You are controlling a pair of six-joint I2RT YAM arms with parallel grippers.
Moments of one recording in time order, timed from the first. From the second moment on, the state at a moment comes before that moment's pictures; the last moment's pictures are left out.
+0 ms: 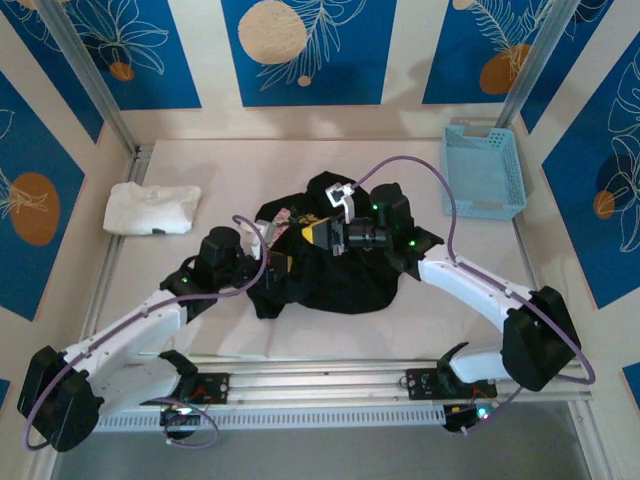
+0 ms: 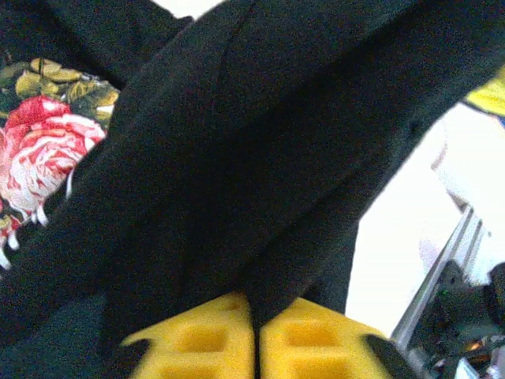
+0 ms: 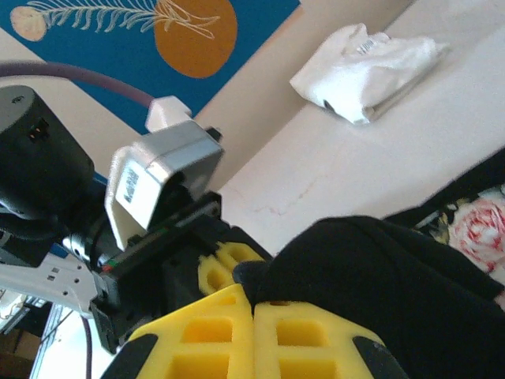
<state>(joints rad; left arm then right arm) -0.62 1.01 0.64 -0.12 0.37 -0.43 0.60 1.32 0.92 0.07 -0.73 0.48</state>
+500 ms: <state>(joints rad) -0.58 0.86 0.57 0.12 0.58 -0.36 0.44 1.28 1.07 -0.29 -0.94 0.37</state>
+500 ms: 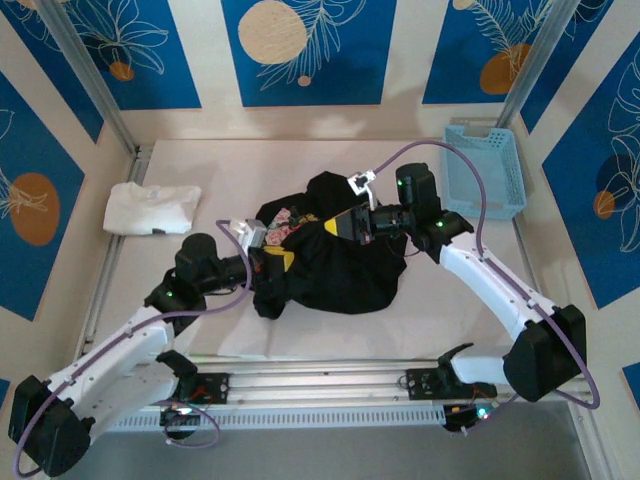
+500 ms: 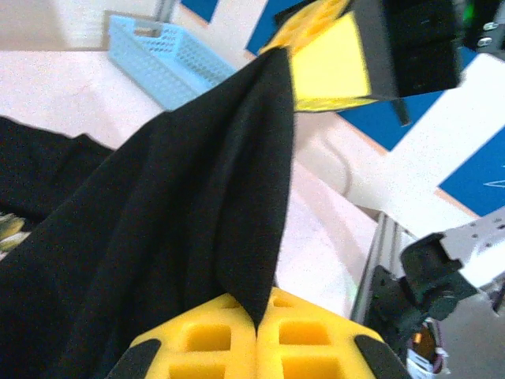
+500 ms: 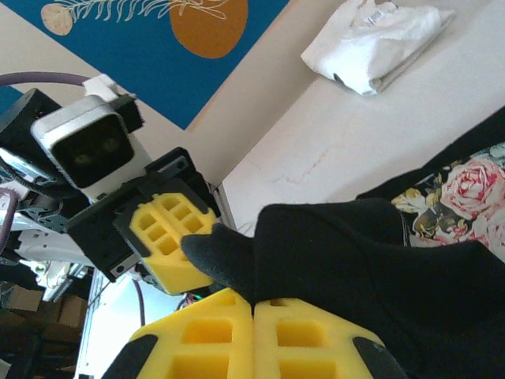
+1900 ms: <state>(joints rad) -0.58 0.85 0.54 0.21 0.67 -0.38 0.69 1.18 0.88 -0.37 -0.39 0.06</state>
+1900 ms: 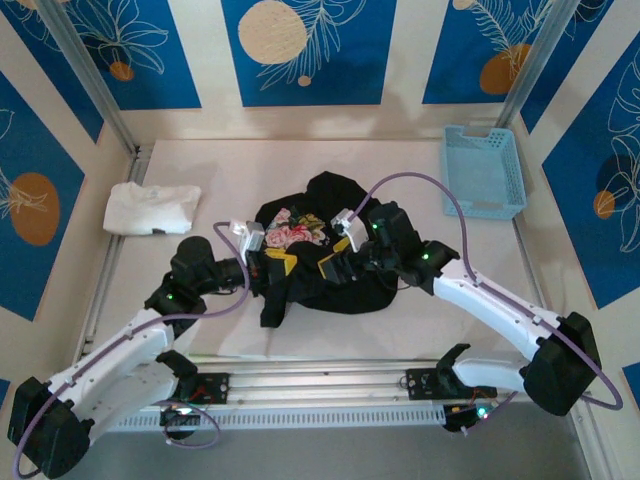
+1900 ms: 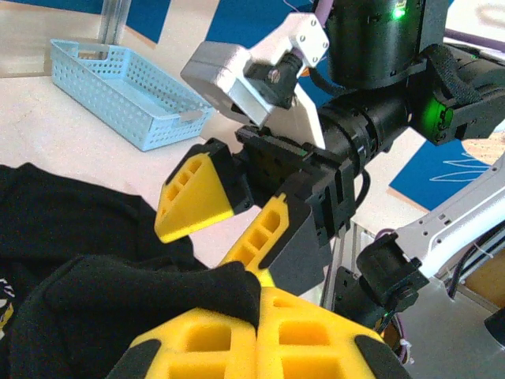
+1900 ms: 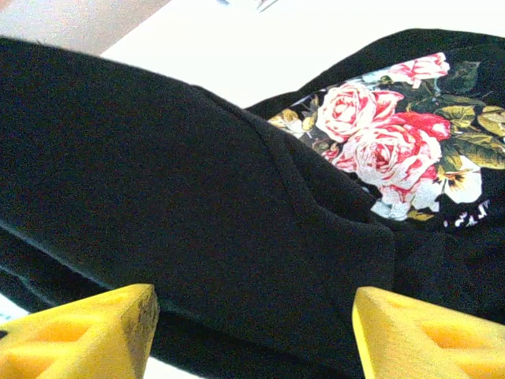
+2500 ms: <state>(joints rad) -0.58 0.85 0.54 0.20 0.66 -0.38 0.72 1.38 0.91 -0.24 -0.40 -0.02</state>
